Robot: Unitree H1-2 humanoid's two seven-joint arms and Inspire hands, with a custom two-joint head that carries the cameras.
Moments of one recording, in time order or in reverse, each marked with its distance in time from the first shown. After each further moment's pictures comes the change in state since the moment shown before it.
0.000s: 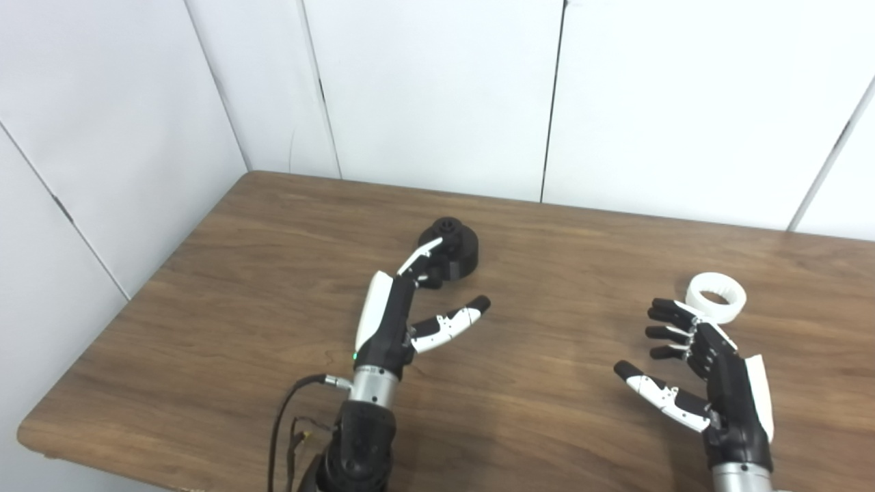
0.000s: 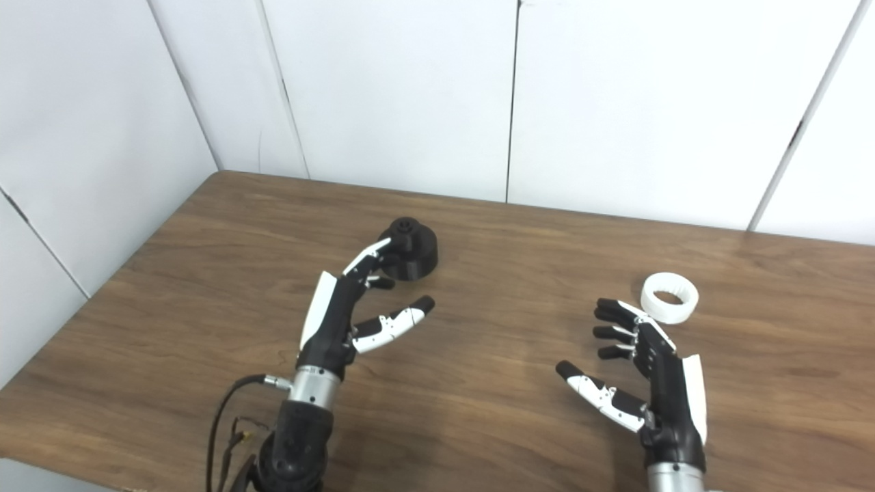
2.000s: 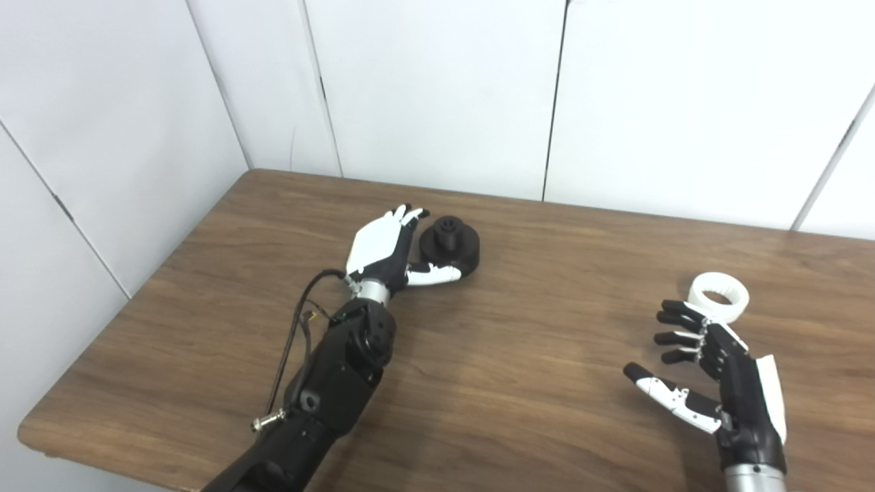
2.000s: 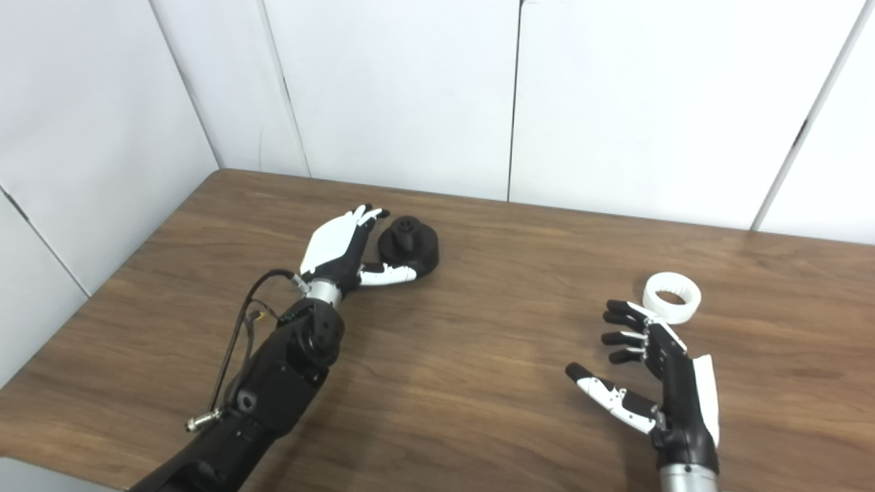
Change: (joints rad) left arm -0.398 0.236 -0.154 0.548 0.246 0.285 -0.003; right arm 0.001 -0.027 -0.009 -0.014 -0.020 0.020 0.004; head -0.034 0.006
